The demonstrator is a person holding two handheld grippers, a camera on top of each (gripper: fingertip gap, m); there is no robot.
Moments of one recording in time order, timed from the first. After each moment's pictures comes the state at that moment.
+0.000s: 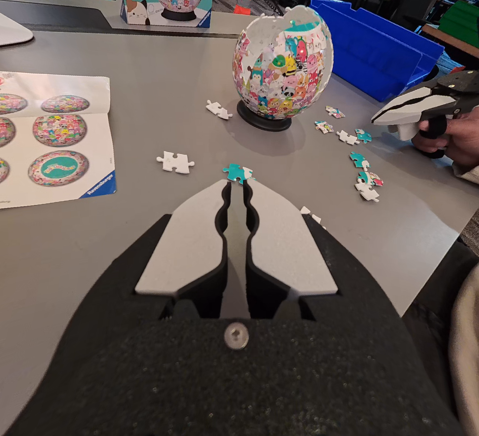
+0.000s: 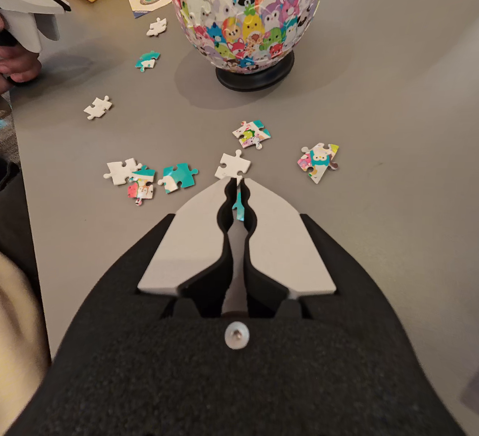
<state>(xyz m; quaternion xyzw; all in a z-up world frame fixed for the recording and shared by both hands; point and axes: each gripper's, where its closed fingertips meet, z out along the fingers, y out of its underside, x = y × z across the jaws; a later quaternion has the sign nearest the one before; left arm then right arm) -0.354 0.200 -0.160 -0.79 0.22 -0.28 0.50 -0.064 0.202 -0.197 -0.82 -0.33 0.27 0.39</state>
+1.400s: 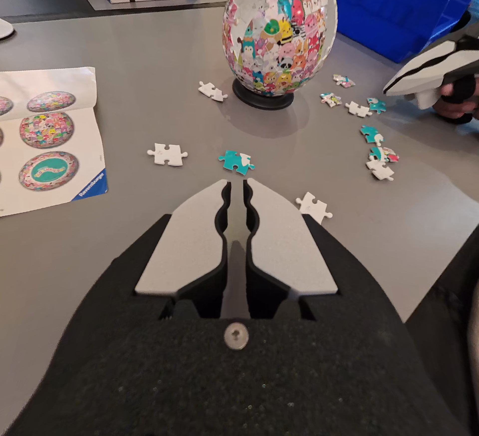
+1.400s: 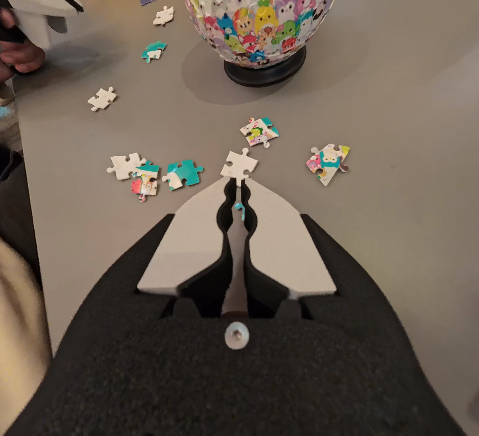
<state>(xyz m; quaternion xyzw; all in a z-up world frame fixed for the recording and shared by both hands) -0.345 0.197 -0.173 -0.80 0.26 -0.24 0.47 -0.069 0.199 -0.200 -0.81 -0.35 0.27 0.38</state>
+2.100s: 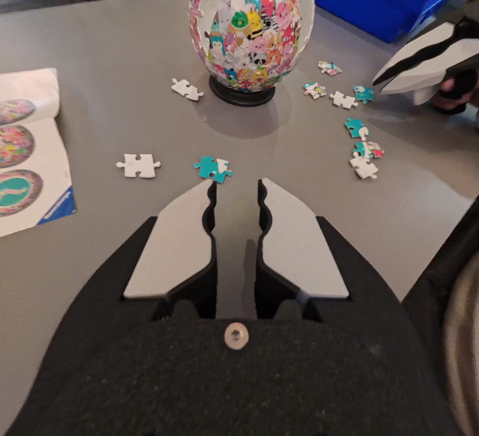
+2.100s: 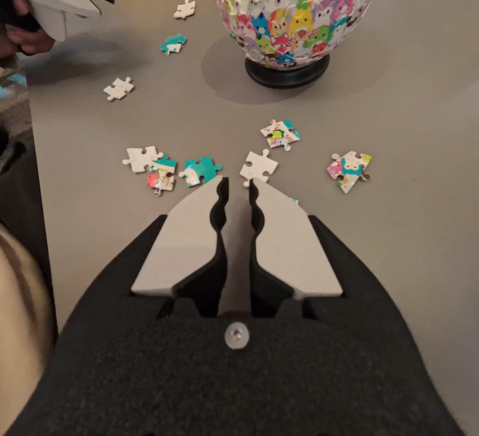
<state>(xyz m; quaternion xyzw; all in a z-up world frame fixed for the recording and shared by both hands) -0.318 0.192 -0.172 -0.81 0.30 -0.23 0.45 -0.080 0.186 -0.198 -0.80 -0.38 0.27 0.39</state>
